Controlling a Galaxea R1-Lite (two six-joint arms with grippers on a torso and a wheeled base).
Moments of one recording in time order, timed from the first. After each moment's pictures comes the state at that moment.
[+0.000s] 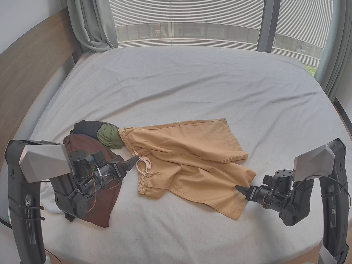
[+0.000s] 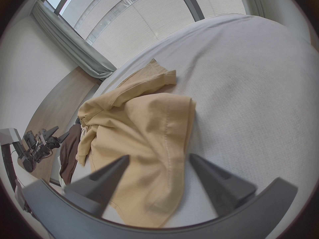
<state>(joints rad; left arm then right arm) -0.18 2.40 -0.67 -1.54 -0.31 -0.37 0.21 2.53 -0.49 -1.54 0.21 0.47</state>
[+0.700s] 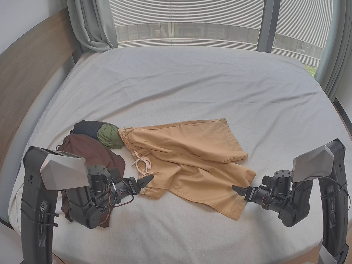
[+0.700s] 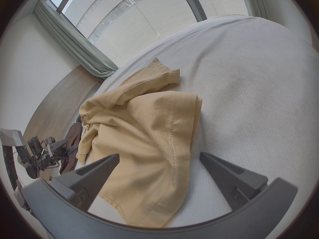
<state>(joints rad) -0.28 2.52 -0.66 -1.54 -0.29 -0.47 0.22 2.53 -0.49 -1.54 0.21 0.46</state>
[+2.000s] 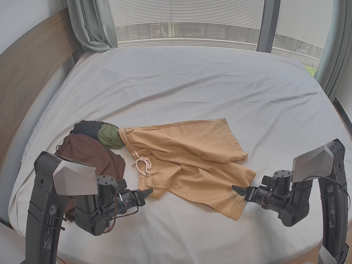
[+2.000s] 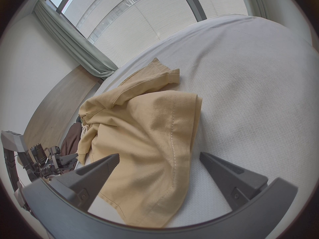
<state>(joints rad) -0.33 2.60 -0.64 -1.54 -0.27 -0.47 0.22 2.54 -0.50 -1.54 0.21 0.46</state>
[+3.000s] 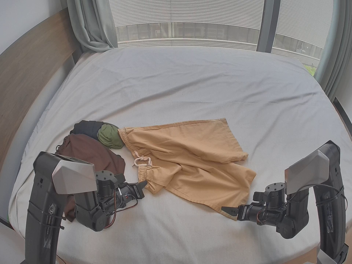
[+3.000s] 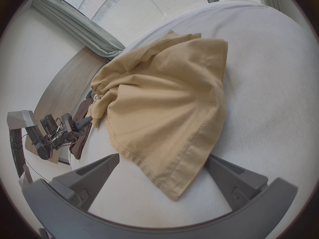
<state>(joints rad) -0.30 2.60 -0.71 -1.55 -0.24 -0.46 0.35 2.53 -0.35 -1.54 0.25 0.47</state>
